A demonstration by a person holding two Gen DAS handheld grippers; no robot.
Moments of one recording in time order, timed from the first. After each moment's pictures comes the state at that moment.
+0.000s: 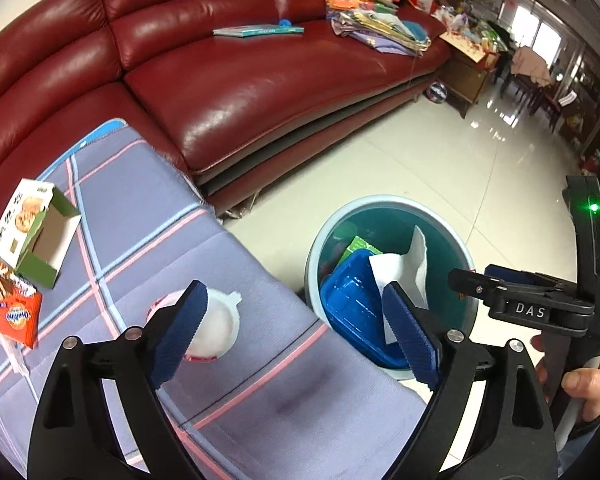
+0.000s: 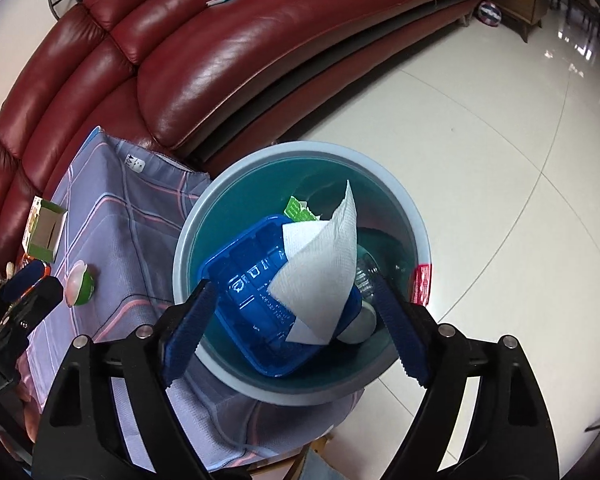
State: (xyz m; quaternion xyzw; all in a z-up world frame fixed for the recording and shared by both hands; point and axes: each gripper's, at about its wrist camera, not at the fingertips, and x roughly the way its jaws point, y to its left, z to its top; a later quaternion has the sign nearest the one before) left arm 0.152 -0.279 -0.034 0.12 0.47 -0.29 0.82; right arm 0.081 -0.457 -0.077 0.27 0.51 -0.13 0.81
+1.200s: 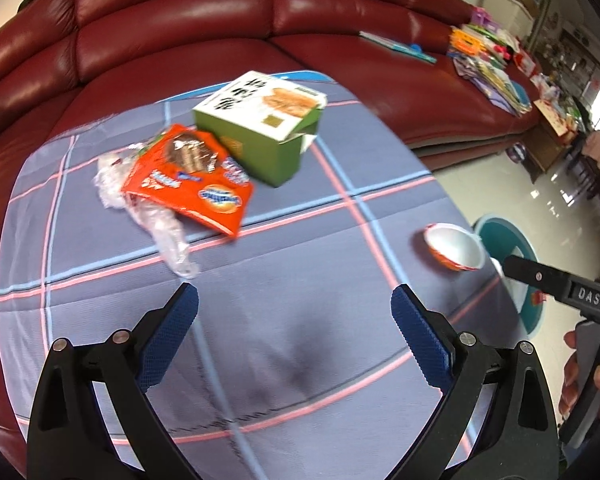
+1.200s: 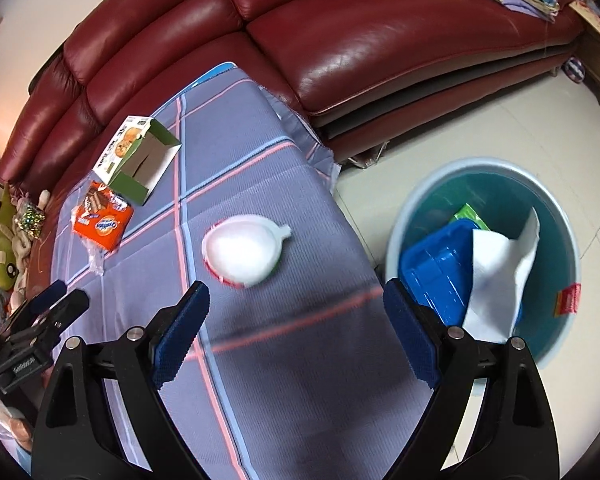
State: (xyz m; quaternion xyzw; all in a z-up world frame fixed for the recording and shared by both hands) left arm 0.170 -0.045 -0.031 0.02 0.49 -0.14 0.86; right arm 0.156 -0.289 -0.046 0.20 0.52 -0.01 0.83
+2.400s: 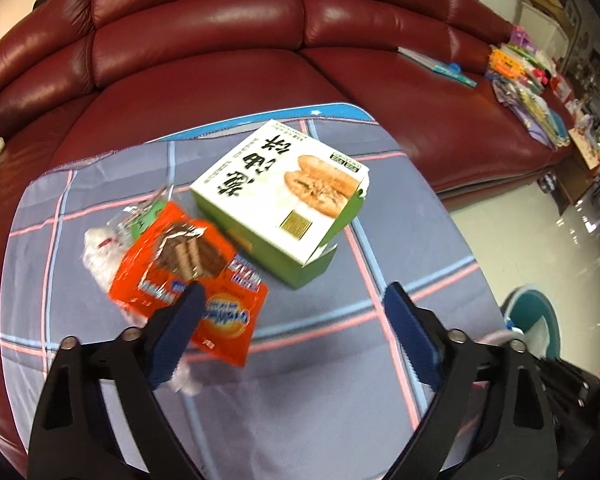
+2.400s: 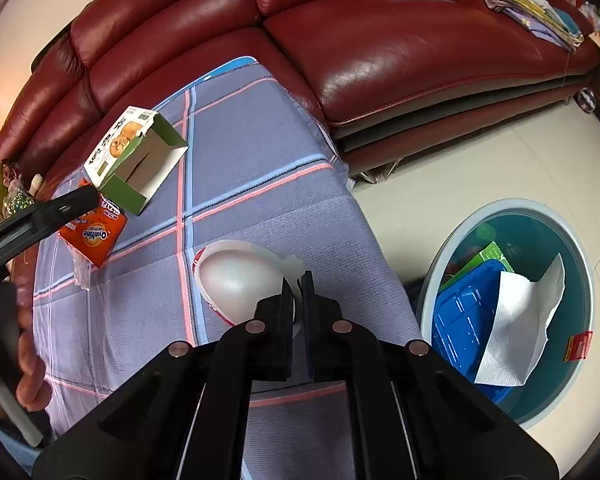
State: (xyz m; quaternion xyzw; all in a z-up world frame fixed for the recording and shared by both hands) left arm 0.263 -0.078 -0.027 0.01 0.49 -0.08 0.87; right arm 0.196 -0.267 -0.055 0.16 0.52 0.00 0.84
